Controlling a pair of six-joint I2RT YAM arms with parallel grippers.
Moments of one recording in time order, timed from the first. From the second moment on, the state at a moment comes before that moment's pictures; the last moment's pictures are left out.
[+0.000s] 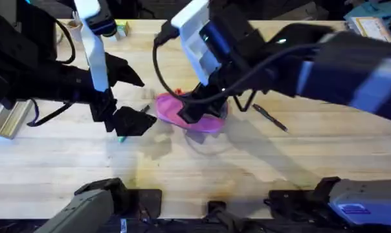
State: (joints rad) left arm 0.21 1.13 1.04 -1.26 0.72 1.23; right arm 0.77 1.55 1.18 -0.65 -0.10 -0.12
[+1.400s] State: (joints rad) left arm 0.21 1.13 1.04 -1.27 0.72 1.23; right arm 0.32 1.06 1.19 -1.16 -0.02 0.05
